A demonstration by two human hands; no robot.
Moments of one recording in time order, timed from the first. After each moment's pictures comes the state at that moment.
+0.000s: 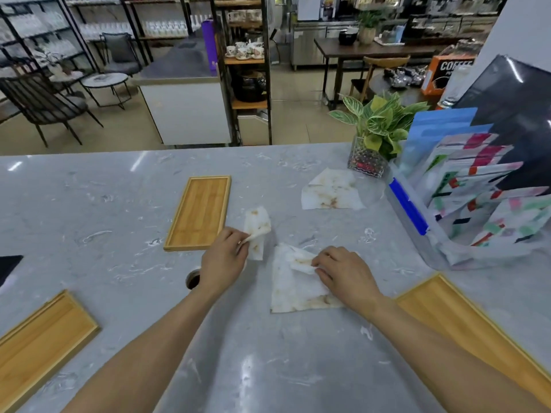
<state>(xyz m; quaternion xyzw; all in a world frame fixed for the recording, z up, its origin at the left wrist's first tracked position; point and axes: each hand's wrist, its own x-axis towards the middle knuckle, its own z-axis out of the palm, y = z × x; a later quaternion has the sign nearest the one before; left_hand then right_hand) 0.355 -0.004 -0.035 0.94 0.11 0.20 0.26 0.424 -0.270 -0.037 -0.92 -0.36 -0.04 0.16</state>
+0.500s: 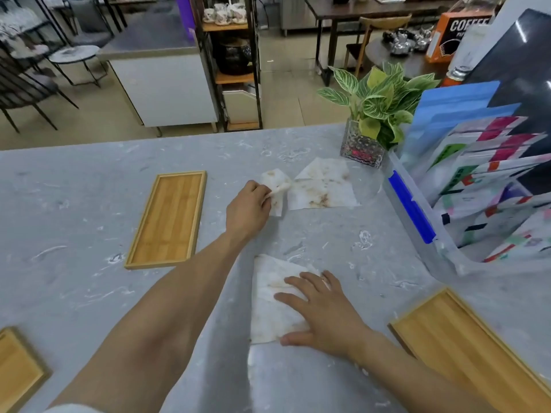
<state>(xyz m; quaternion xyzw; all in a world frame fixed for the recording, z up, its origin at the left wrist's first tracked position) 0.531 -0.030 -0.037 0.96 0.09 0.17 0.20 0.432 -0.266 -0.079 -0.88 -0.45 0.11 0.09</state>
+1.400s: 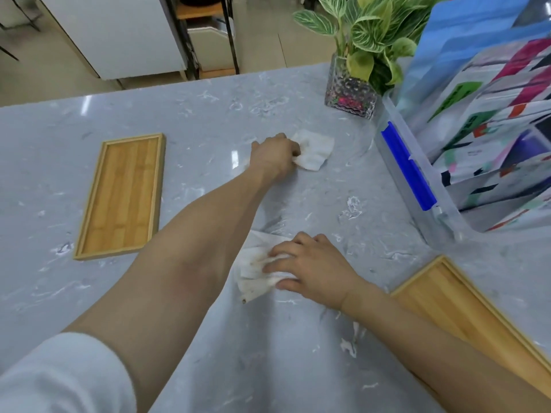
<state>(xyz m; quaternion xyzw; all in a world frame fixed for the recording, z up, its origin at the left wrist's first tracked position) 0.640 -0.101 -0.051 0.99 0.03 -0.07 0.10 0.480 -0.266 -0.073 -0.87 -0.45 0.12 0.12</state>
